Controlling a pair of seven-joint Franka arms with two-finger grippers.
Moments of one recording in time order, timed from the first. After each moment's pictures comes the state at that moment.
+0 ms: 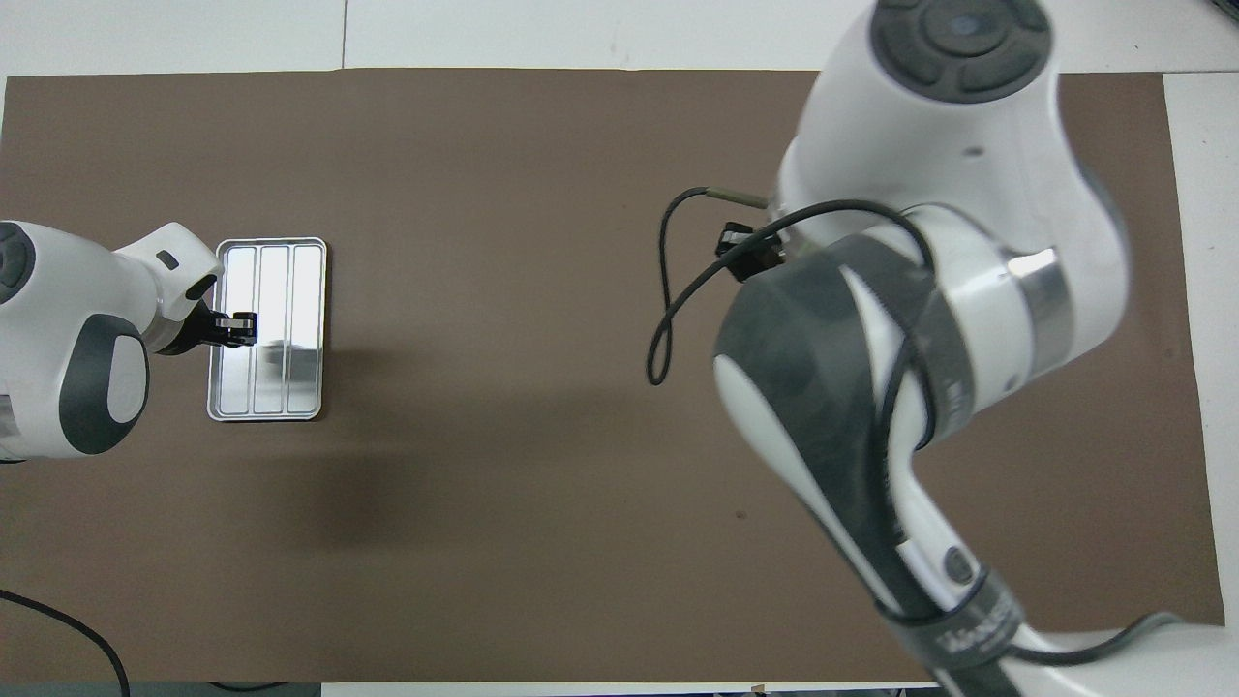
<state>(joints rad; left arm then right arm) 0.01 0.13 -0.01 -2.13 0.08 2.26 0.01 0.47 0.33 0.08 -1.32 -0.01 1.59 1.05</state>
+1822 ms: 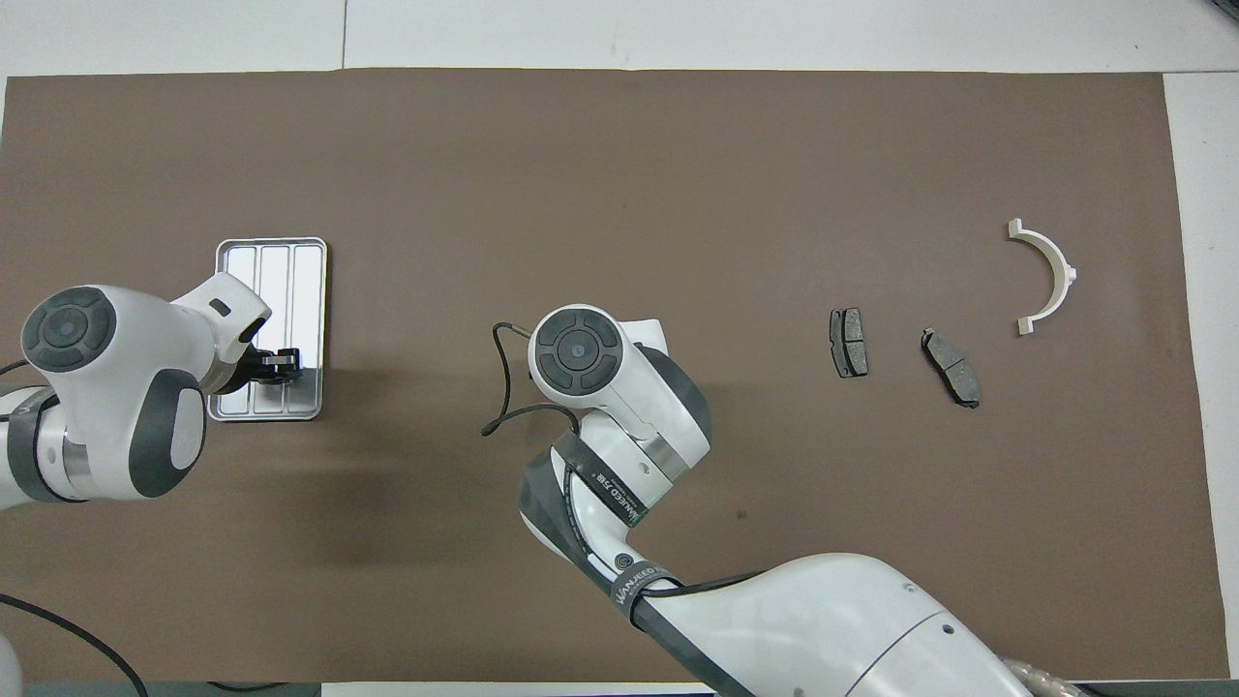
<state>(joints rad) -0.04 0.13 -0.01 -2.24 0.08 2.39 -0.09 0.62 0.55 0.06 -1.61 -0.04 2.21 1.34</state>
